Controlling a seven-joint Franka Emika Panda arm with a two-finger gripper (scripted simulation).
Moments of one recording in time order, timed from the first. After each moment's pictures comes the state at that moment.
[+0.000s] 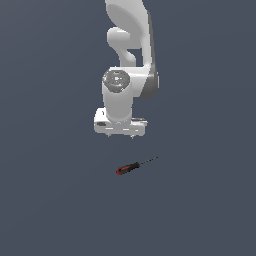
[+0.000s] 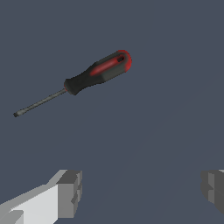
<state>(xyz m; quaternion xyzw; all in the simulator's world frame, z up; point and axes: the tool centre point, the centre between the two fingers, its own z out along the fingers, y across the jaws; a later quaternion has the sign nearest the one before) -0.026 -0.033 0.139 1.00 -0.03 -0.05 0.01</state>
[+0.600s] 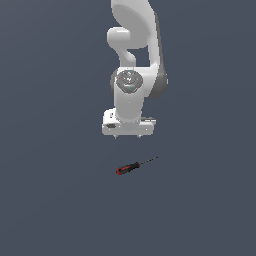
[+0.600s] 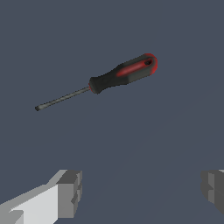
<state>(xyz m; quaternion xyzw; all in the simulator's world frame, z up) -0.022 -0.002 0.141 1.00 0.01 -0.05 0.01</state>
